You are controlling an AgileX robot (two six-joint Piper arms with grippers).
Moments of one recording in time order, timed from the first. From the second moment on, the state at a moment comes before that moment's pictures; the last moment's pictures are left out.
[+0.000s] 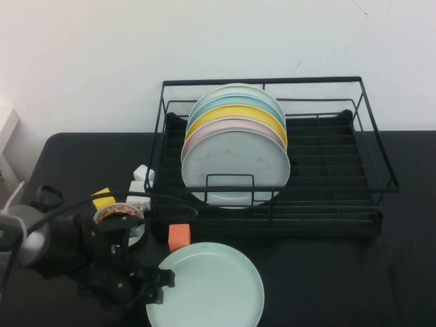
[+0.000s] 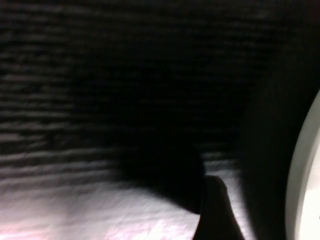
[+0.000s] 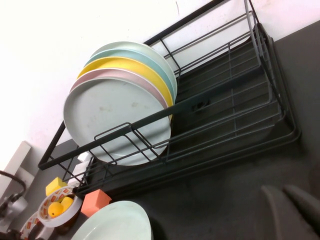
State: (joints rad) right arm -0.02 -0.01 0.03 0.76 0.43 -0.18; left arm -0.31 1.92 -0.82 -0.61 0.30 0.23
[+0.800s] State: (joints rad) right arm -0.02 -0.01 0.03 0.77 0.42 -0.19; left arm -0.32 1.98 -0.87 -0.88 0.41 0.52
